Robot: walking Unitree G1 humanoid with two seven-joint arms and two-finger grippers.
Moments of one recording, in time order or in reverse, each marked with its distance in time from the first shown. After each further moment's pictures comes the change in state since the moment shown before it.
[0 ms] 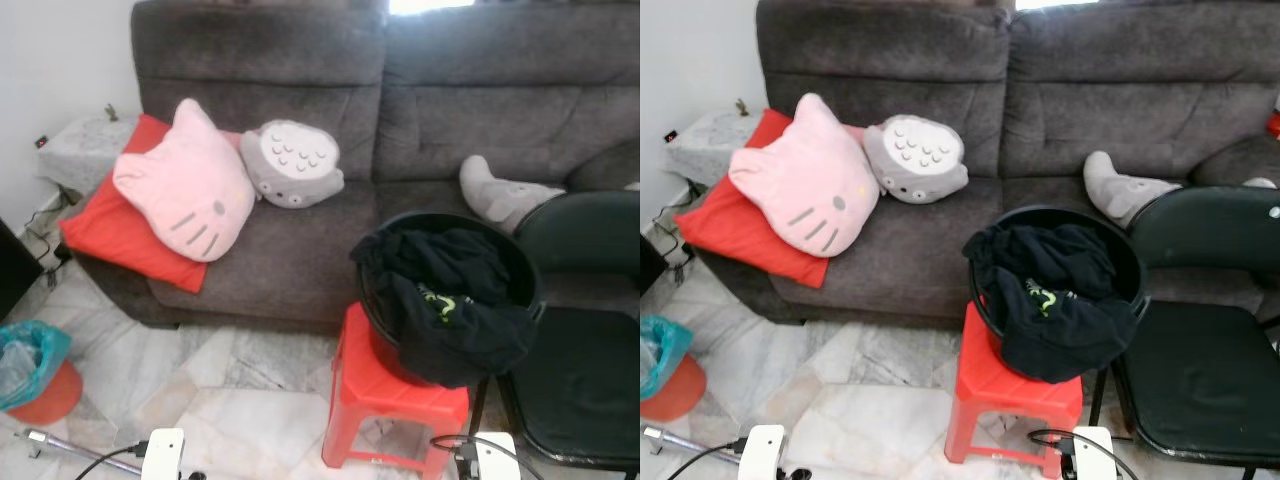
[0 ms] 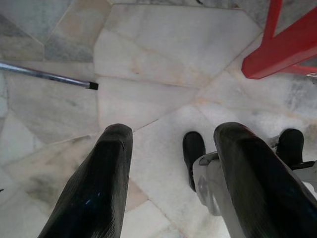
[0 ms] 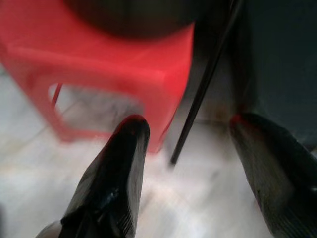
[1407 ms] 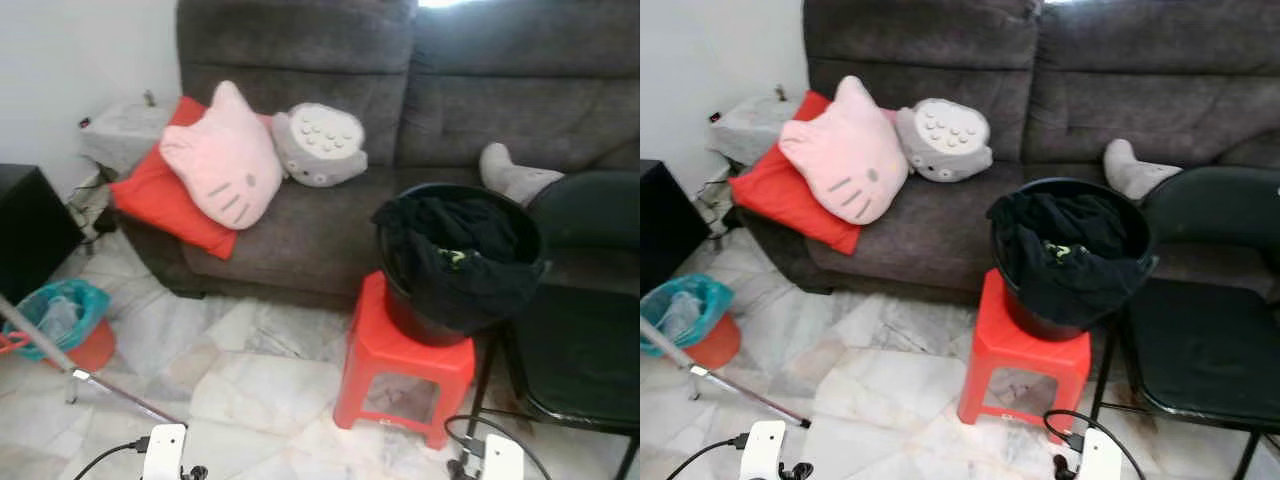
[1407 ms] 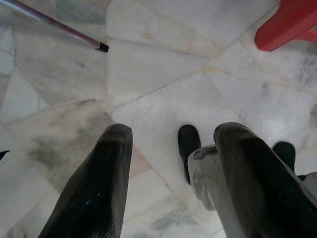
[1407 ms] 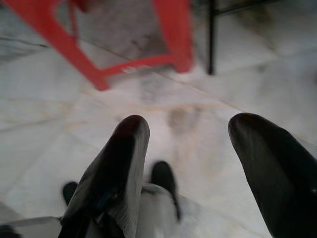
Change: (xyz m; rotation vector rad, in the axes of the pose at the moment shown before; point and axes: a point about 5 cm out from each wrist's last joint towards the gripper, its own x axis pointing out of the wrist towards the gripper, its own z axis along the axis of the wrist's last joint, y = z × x) left arm 0.001 -0.003 0.005 -0.009 -0.017 0.005; right arm -0.001 -0.001 -0.028 0.492 0.333 -0.002
